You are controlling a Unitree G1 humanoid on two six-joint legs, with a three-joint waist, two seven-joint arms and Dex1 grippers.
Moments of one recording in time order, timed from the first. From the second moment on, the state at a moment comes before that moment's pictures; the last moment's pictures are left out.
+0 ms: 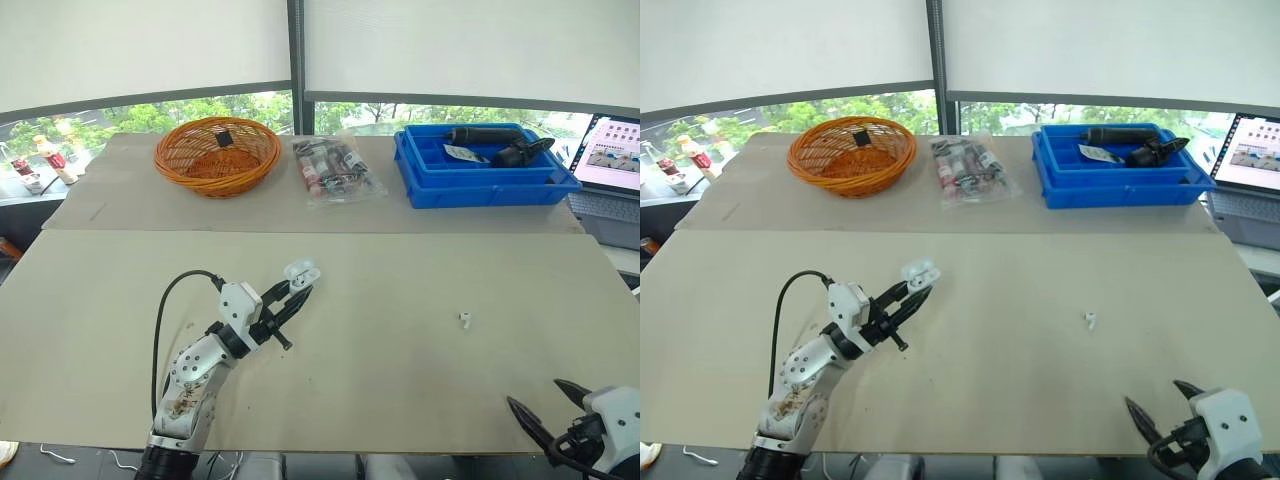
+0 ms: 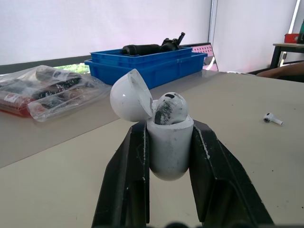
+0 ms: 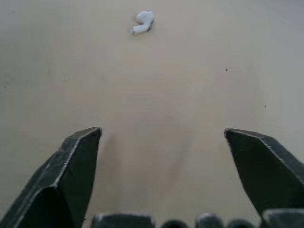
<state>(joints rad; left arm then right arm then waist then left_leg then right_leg) -0.07 0.27 -0.06 -0.16 -0.31 -0.09 -0.69 0.73 -0.45 -0.56 -0.48 0.32 0.14 0.67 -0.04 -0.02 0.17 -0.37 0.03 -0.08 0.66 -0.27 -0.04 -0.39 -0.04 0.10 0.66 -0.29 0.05</state>
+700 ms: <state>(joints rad) -0.08 0.28 -0.07 -0.15 -0.30 -0.09 -0.70 0.23 -0.38 -0.27 -0.61 0.25 0.64 0.25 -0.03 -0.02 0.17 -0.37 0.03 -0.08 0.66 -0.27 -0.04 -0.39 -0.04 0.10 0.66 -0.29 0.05</state>
